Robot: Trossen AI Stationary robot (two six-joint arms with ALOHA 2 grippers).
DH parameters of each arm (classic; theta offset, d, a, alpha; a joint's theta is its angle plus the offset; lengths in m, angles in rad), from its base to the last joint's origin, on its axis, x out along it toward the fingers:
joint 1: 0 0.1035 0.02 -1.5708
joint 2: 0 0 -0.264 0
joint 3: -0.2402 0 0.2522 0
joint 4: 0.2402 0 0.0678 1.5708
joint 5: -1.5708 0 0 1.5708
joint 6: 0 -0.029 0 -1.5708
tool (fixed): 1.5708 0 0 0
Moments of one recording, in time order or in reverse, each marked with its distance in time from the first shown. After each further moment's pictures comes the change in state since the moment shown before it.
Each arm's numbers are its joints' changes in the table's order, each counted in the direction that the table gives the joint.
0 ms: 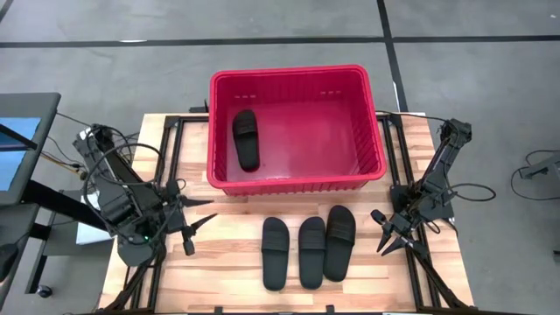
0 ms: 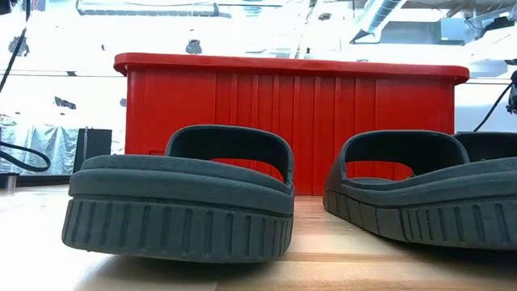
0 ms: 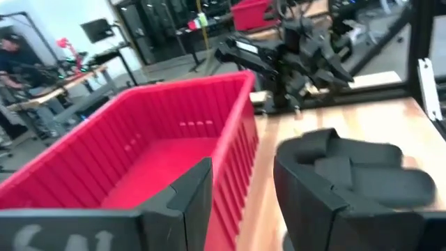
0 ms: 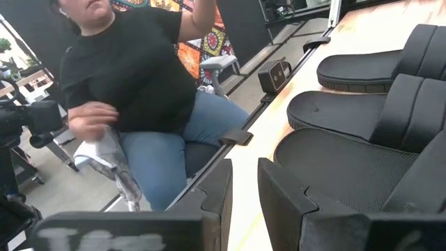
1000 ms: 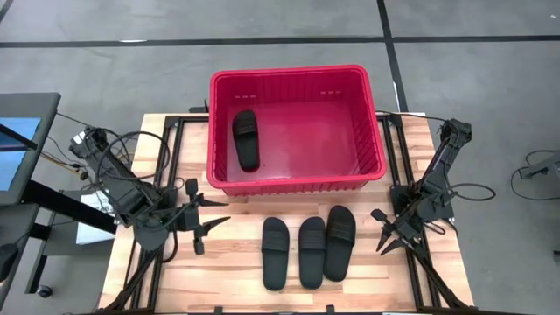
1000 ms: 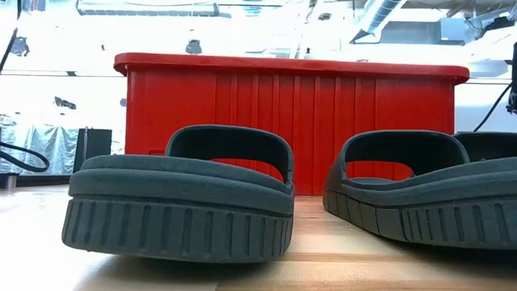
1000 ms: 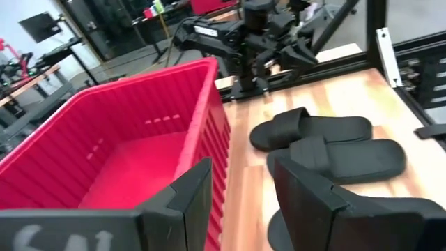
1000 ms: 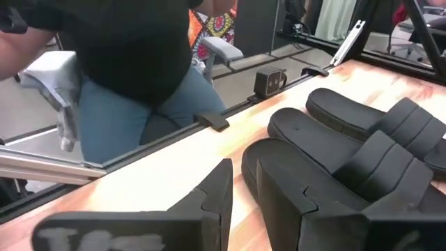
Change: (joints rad) left arm 0.167 -0.001 0.026 -0.163 -0.283 -0.243; right arm 0.000 0.000 0.000 0.048 0.000 0.461
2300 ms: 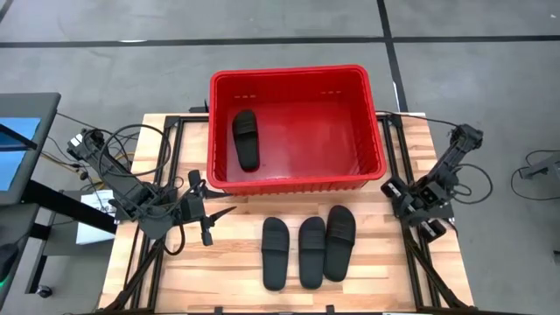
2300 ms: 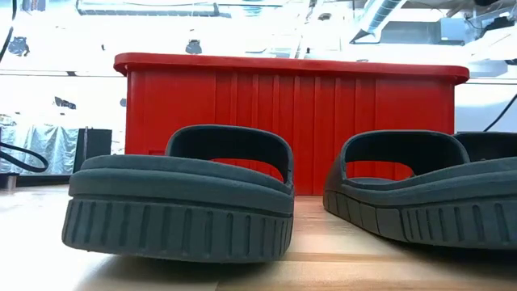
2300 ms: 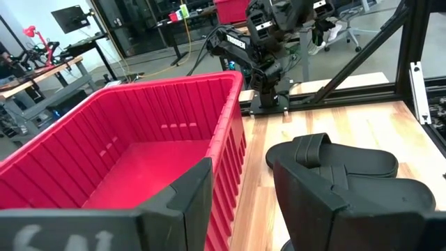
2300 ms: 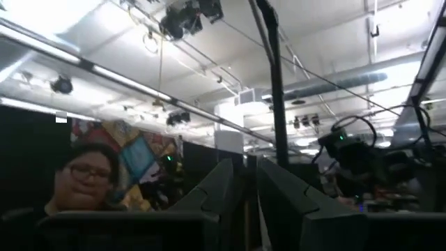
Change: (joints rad) left arm 0.085 0.000 0.000 -0.117 -0.001 -0.016; right arm -0.172 0.011 0.000 -0.901 -0.009 0.109
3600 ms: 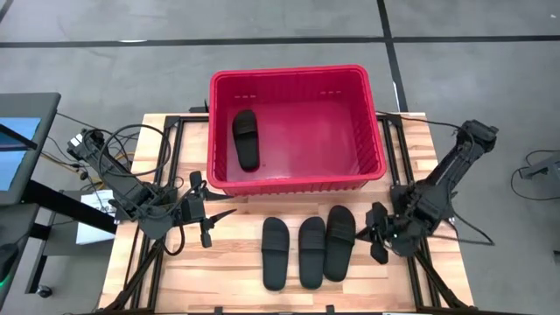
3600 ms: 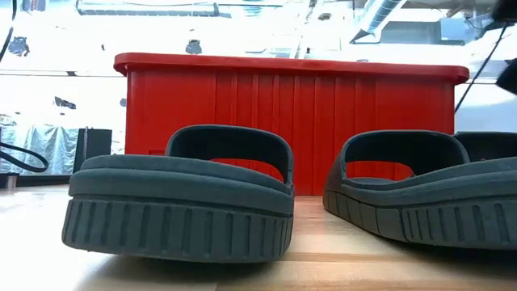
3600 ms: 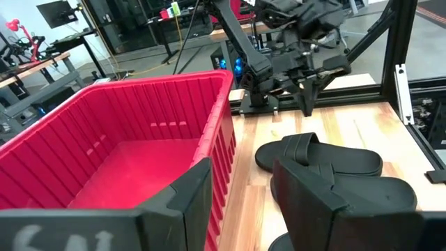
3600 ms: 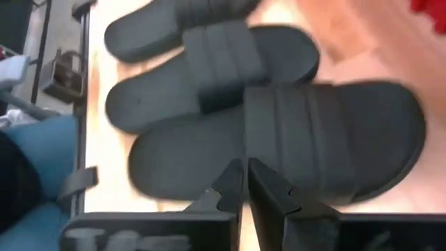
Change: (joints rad) left arm 0.000 0.000 0.000 0.002 -0.035 0.024; right arm 0.083 0.722 -0.529 1.377 -0.314 -1.259
